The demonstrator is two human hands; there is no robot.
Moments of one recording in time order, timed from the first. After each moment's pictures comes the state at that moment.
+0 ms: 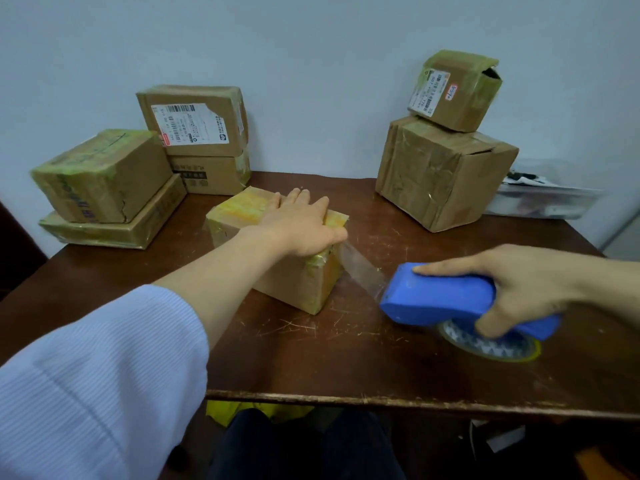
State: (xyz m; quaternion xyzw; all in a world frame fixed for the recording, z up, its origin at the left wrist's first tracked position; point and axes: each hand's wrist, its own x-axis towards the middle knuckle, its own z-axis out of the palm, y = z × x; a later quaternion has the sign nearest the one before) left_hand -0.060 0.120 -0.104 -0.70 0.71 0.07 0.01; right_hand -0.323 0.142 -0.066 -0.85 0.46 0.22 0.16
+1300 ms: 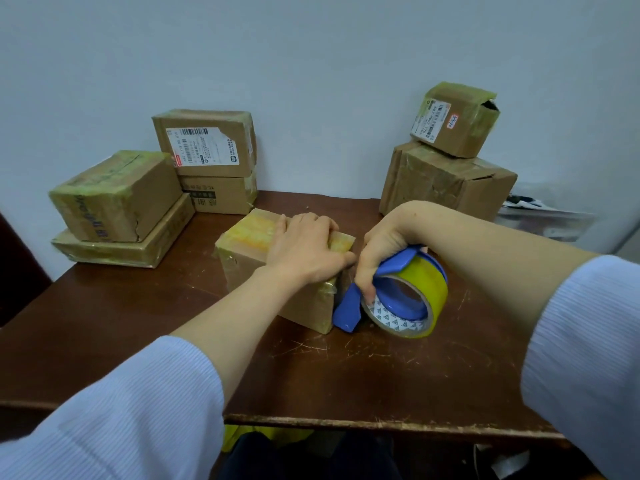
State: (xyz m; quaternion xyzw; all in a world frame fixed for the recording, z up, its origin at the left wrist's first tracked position) left_hand -0.054 0.126 -0.114 -0.70 0.69 0.04 -0.18; right_hand -0.175 0.094 -0.046 -0.72 0.51 0.35 0.31
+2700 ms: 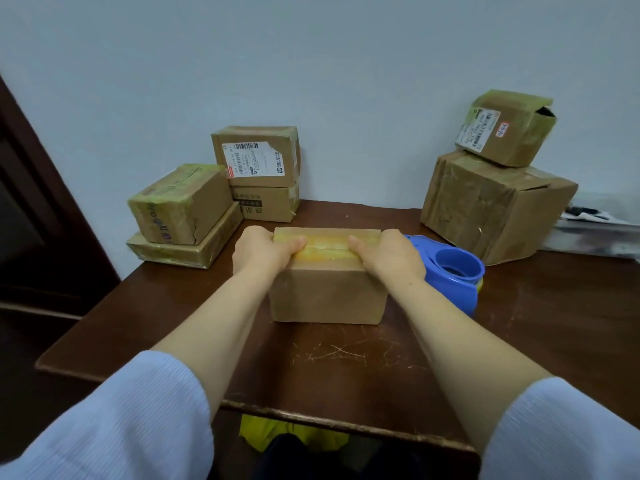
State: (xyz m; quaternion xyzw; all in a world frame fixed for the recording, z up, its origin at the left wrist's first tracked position) left_hand 0.024 0.154 -0.112 -0.83 0.32 0.20 -0.42; right_hand -0.135 0.099 -0.118 -0.69 0.65 -0.22 0.24
